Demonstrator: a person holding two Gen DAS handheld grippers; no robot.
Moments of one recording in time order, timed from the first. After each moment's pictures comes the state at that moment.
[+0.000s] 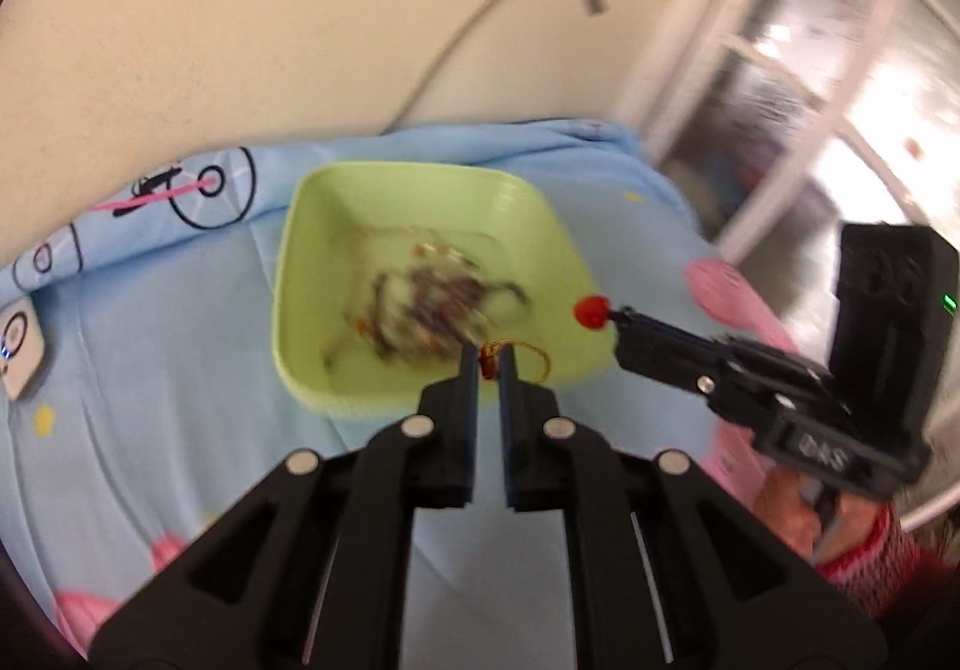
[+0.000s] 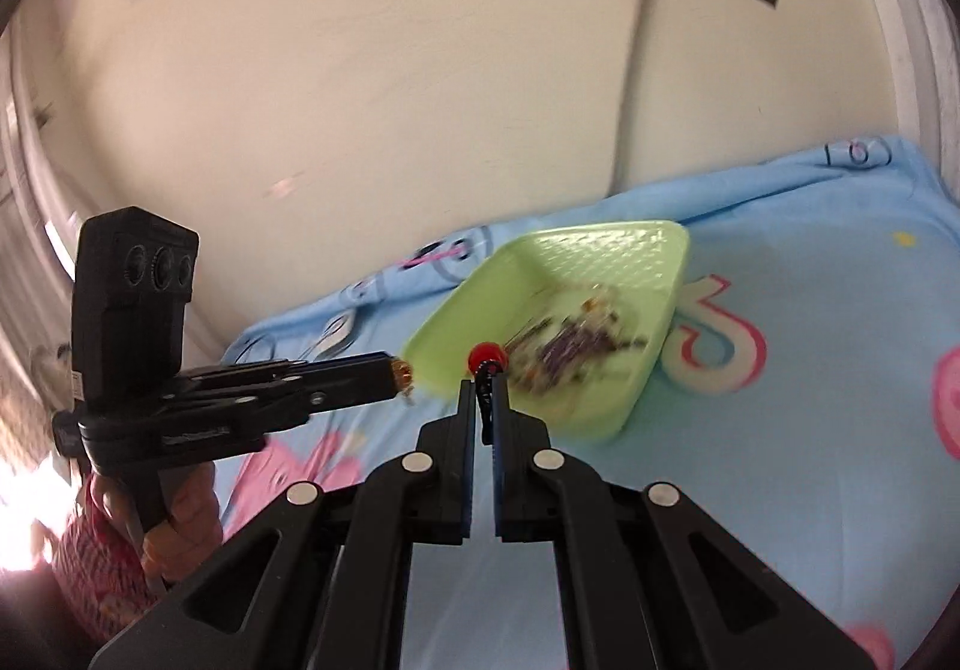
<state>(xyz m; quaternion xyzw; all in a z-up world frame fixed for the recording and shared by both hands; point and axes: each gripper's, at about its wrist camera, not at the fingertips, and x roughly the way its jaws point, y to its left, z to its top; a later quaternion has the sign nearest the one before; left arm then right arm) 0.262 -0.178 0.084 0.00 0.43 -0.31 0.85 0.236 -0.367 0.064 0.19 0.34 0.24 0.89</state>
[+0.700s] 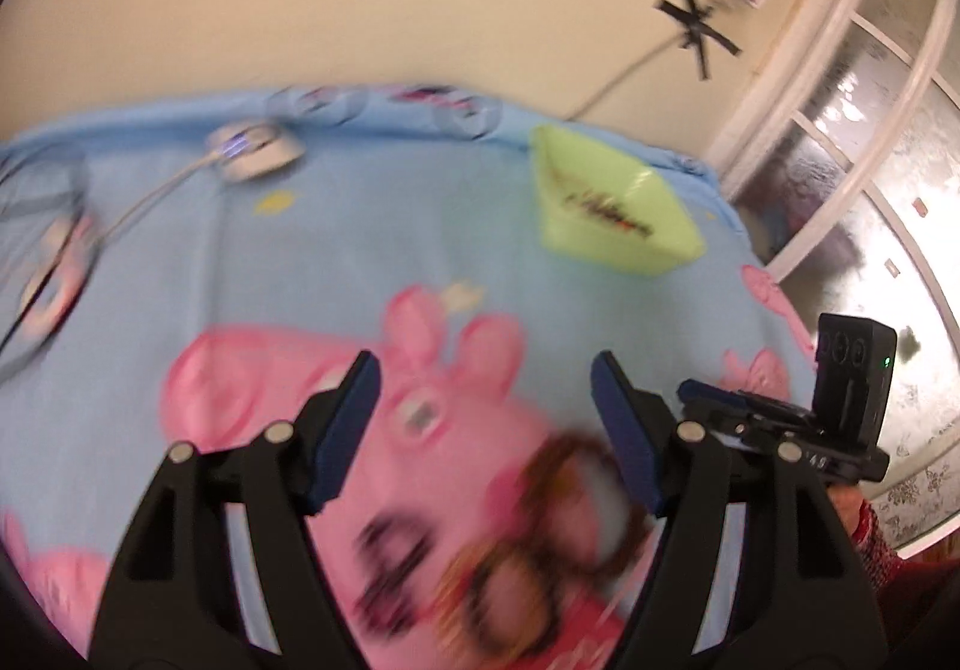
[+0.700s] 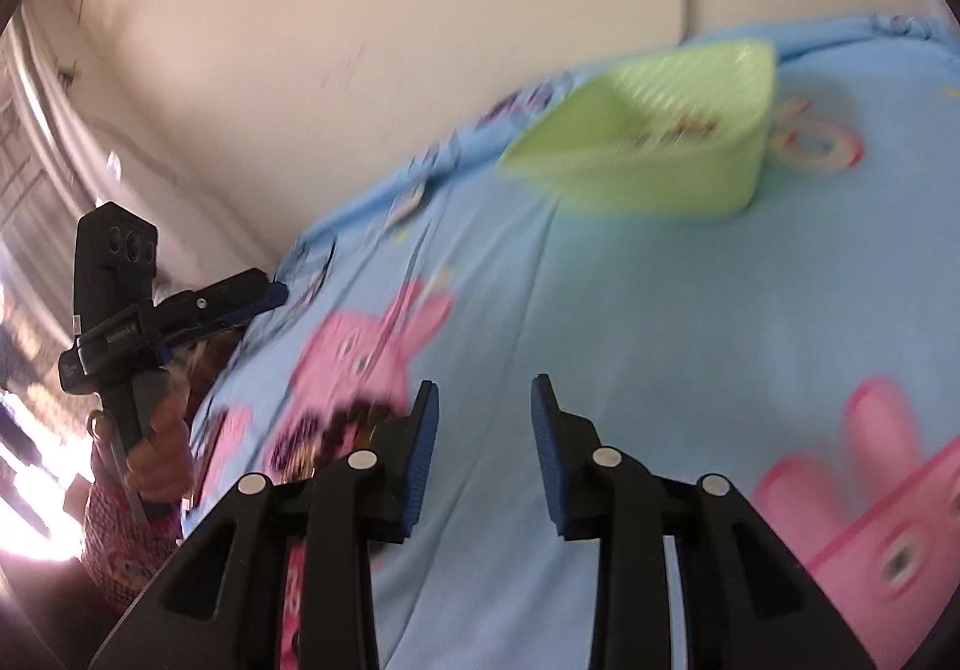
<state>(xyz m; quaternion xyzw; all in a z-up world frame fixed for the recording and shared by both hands) 0.119 0.021 0.079 -0.09 0.41 -0.20 0.88 0.137 -0.287 0.025 0.17 0.42 0.33 0.83</state>
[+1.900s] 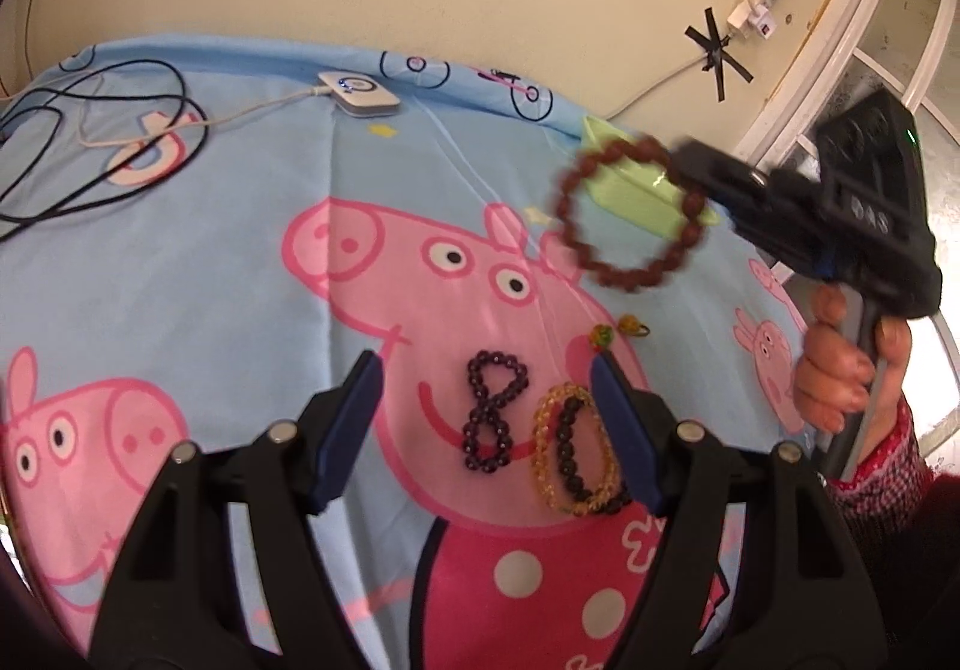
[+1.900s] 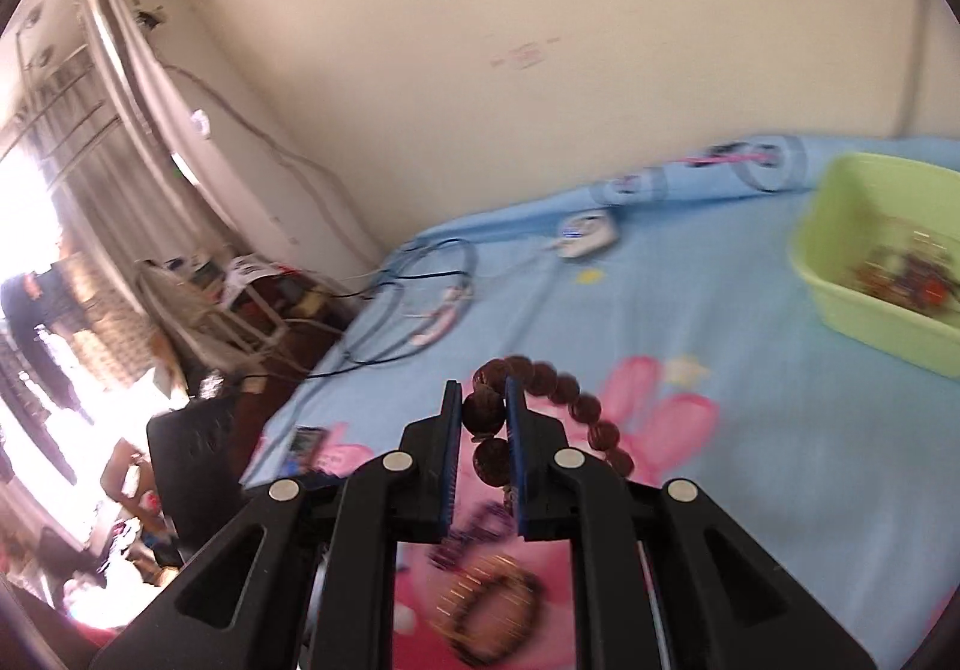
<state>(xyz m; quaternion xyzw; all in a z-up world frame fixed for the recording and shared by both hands) 0.047 0.080 0.053 -0.13 0.39 -0.19 0.89 0.167 -0.153 0.103 0.15 0.38 0.43 0.81</state>
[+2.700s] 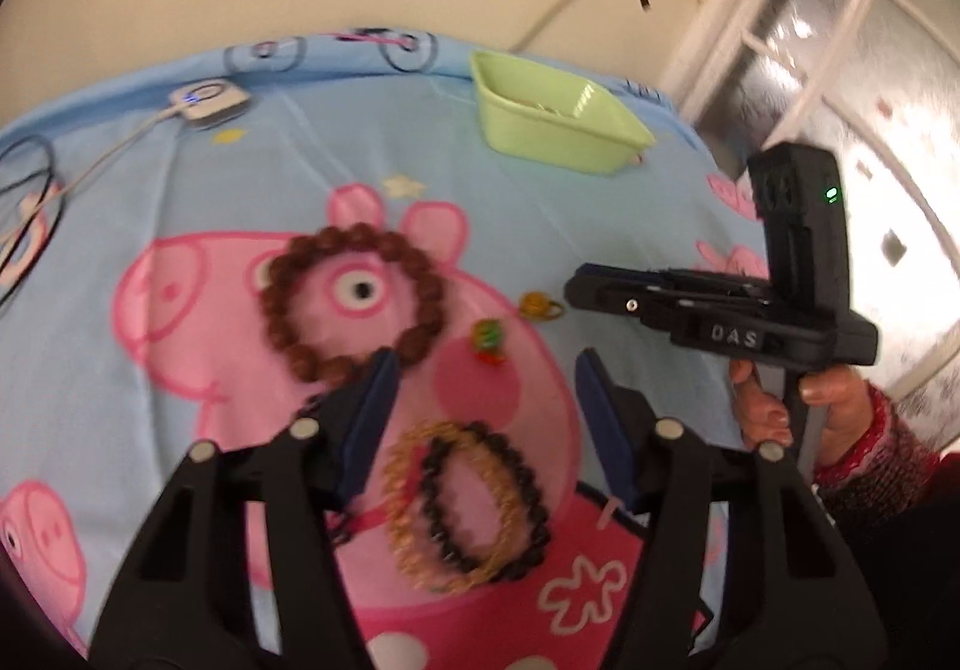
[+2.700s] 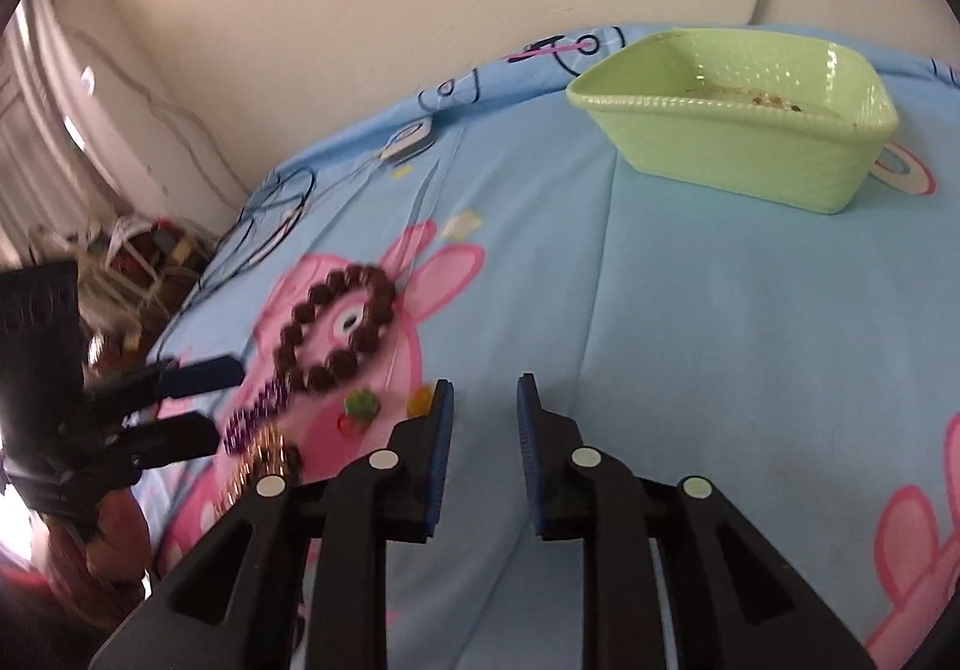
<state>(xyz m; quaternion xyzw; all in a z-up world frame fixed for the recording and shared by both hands) 0.084 -0.021 0.044 -0.02 0.42 -0.26 0.87 0.146 -0.229 0.016 0.07 0.44 0.30 0.84</state>
